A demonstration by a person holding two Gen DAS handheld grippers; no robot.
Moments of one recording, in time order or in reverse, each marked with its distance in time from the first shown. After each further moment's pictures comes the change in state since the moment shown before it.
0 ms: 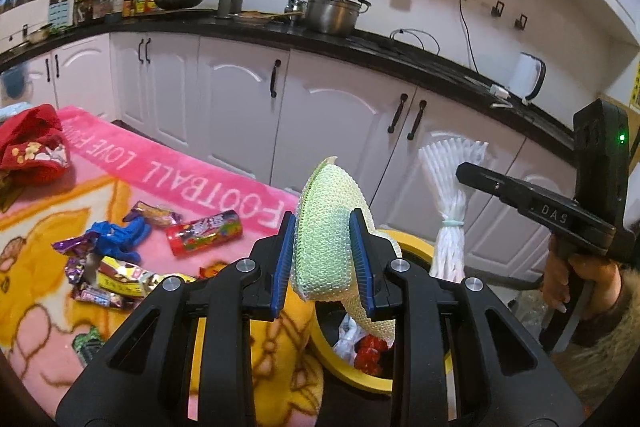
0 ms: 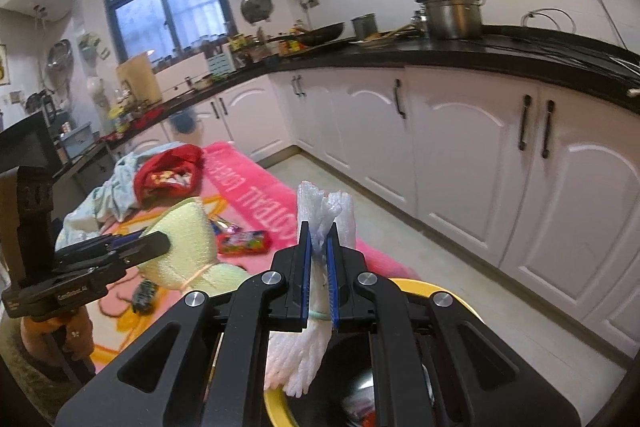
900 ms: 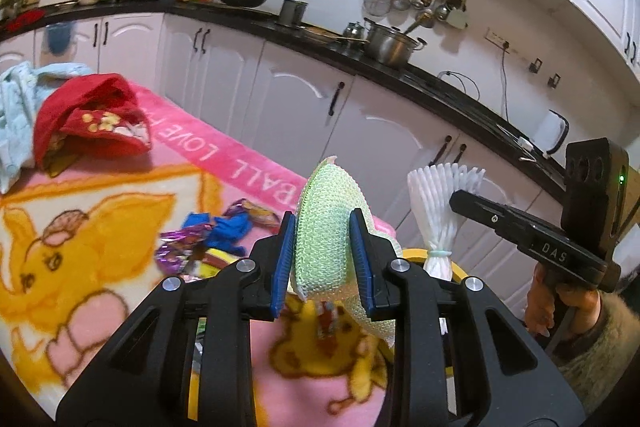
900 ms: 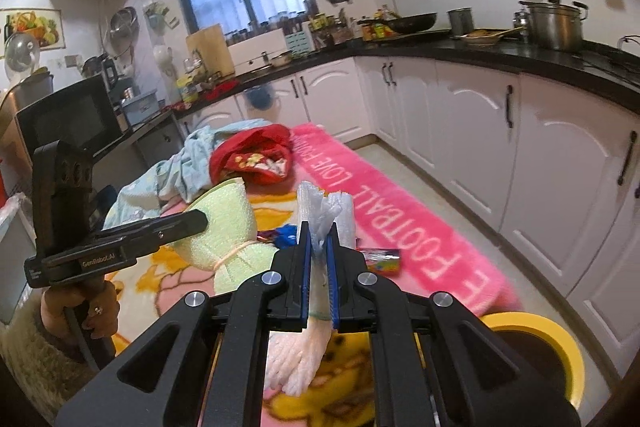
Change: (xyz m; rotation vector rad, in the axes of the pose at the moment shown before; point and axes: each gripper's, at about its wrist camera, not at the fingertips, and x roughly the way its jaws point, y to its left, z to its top) left arm -0.070 0.112 0.002 -0.180 -0.058 0.038; right arm 0.060 0.121 0.025 -0.130 0.057 0.244
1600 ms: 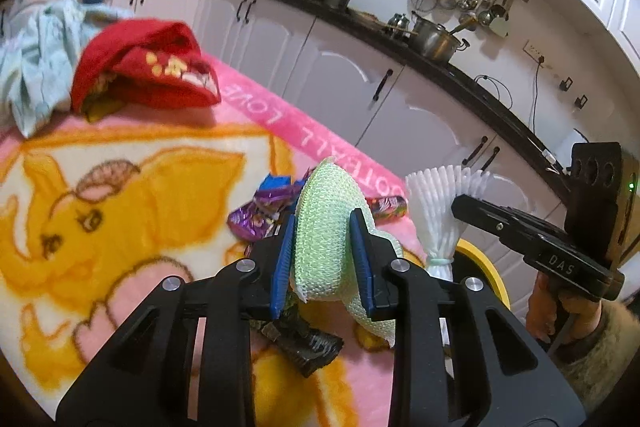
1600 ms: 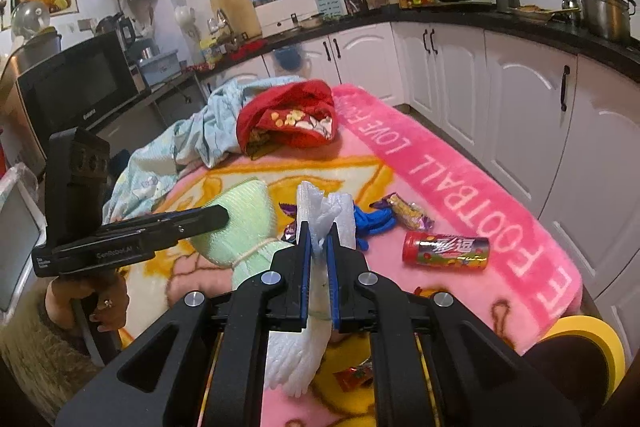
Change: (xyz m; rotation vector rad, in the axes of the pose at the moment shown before) left arm -0.013 0.090 -0.019 -0.115 0.047 0.061; right arm 0.083 0.059 -0.011 -0.052 0.121 0.092
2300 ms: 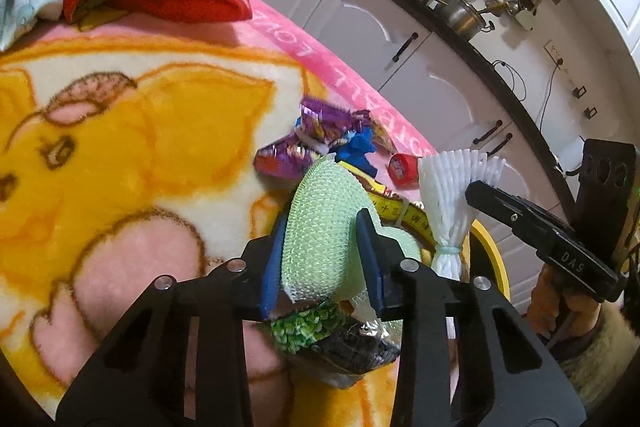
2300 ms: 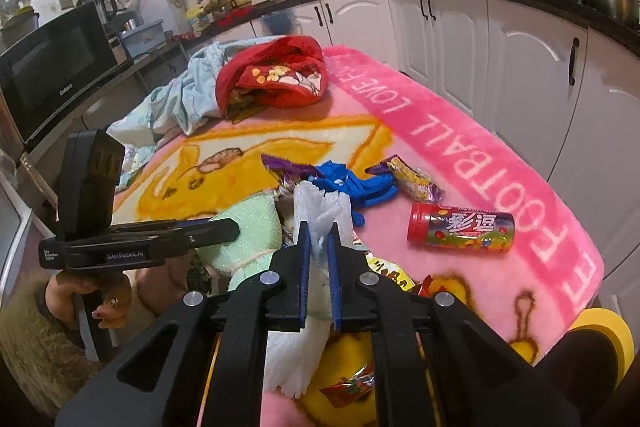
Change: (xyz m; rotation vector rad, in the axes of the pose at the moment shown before) left arm 0.053 0.057 -0.027 -0.136 0.163 -0.057; right arm 0.055 -0.006 -0.014 0.001 0.122 -0.025
